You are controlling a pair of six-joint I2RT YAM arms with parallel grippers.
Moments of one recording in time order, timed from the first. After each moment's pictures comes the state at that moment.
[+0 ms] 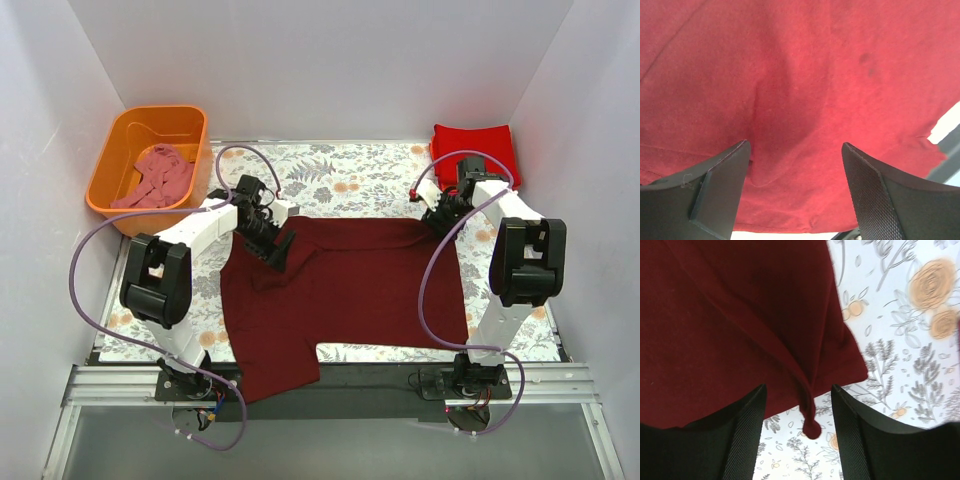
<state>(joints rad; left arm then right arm) -0.34 1.75 1.24 -0.82 0.44 0.32 -0.01 1.84 1.35 -0.78 -0.33 -1.13</state>
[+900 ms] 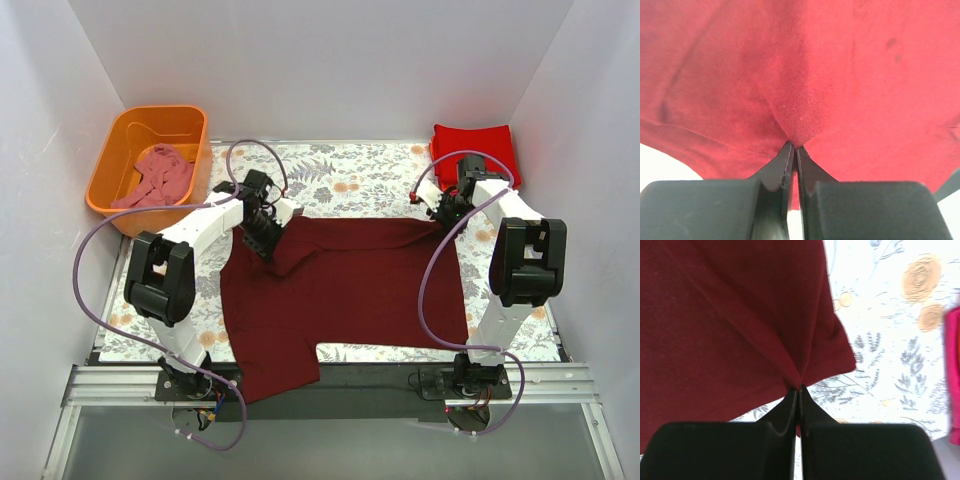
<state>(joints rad) -0.38 1.77 1.32 -0.91 0.28 0.39 -0.01 1.84 1.35 -0.80 -0.27 -1.18</state>
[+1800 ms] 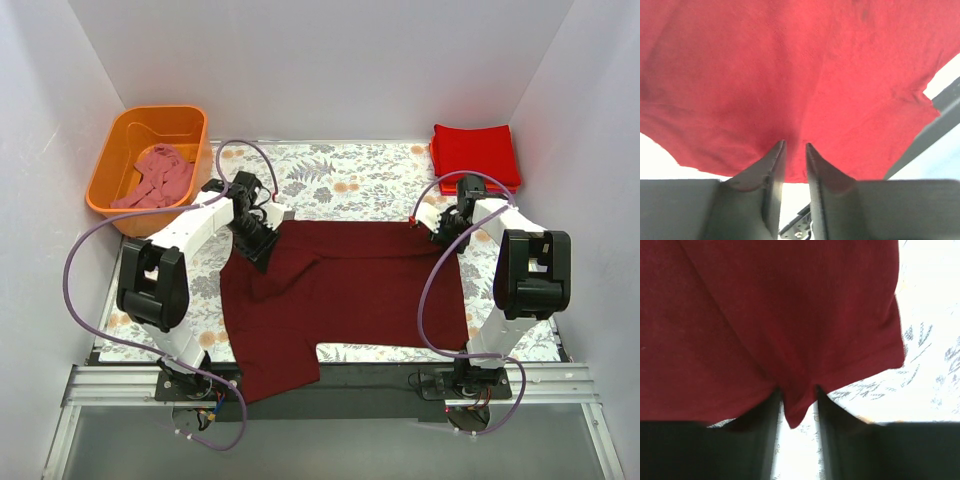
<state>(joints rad) -0.33 1.72 1.35 -1.09 0.37 0.40 -0.01 1.74 1.13 -0.69 -0.22 -1.29</state>
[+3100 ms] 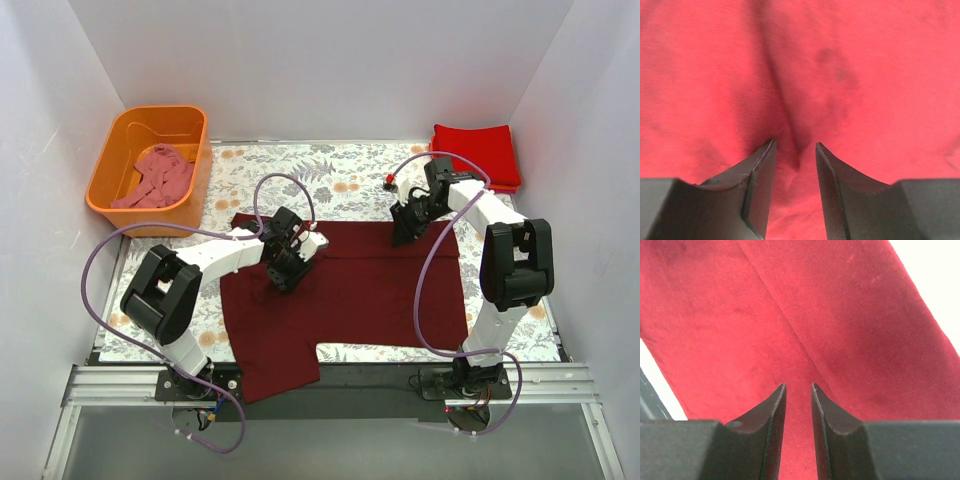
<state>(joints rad) -0.62 1.67 1.03 -0.62 0.22 0.28 0.17 1.82 1.36 -0.87 -0.69 -0.63</state>
